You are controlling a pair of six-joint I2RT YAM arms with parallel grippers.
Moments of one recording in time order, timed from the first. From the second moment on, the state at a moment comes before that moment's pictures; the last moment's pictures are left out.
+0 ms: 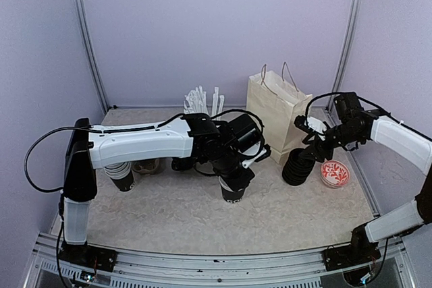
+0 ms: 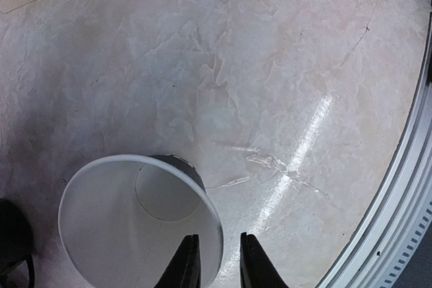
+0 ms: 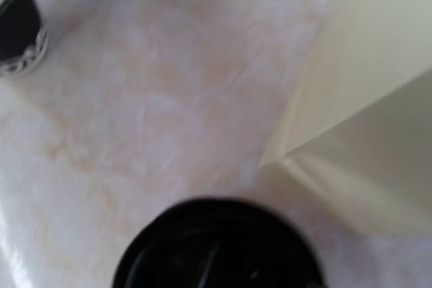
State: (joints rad) left arm -1.15 2.09 1.89 -0.89 -0.03 -0.10; right arm 0.20 1.31 1.02 -0.67 -0.49 -0.85
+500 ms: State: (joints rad) left arm -1.16 1.89 1.68 -0.57 -0.24 -0.04; right arm 0.29 1.37 1.08 -0.81 -0.33 -0.89
